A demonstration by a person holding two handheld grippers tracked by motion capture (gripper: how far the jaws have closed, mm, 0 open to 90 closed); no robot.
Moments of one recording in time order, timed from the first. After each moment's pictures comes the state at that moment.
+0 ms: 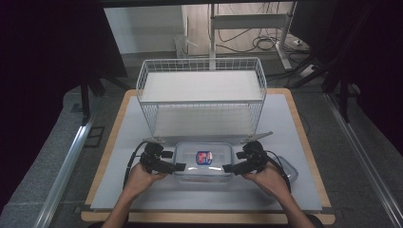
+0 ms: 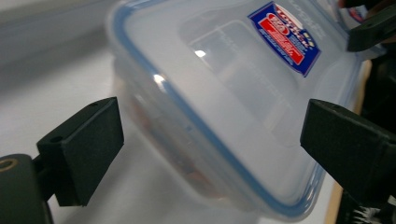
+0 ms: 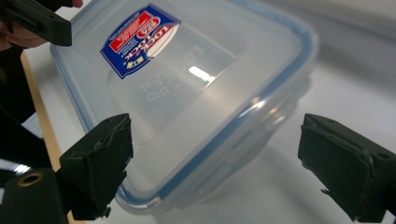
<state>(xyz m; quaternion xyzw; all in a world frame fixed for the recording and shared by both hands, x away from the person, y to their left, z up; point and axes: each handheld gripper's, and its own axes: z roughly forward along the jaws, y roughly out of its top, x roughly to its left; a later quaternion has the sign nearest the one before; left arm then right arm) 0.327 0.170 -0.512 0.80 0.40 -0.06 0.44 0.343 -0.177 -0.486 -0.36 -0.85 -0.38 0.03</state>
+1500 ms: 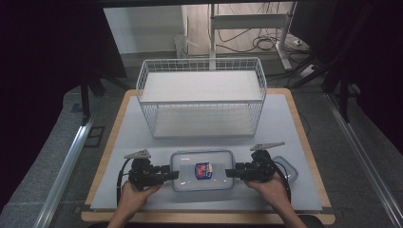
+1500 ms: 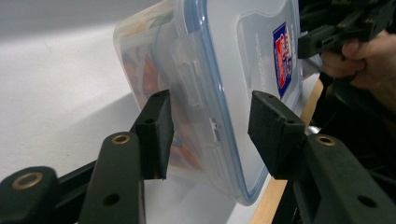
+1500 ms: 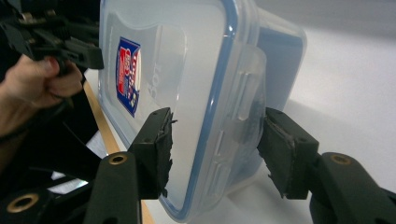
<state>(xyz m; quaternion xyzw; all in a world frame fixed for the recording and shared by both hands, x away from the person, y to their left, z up) 0.269 0.193 -0.509 0.74 0.42 -0.06 0.51 0.312 -0.198 -0.489 -0.40 -0.79 -0.46 0.09</state>
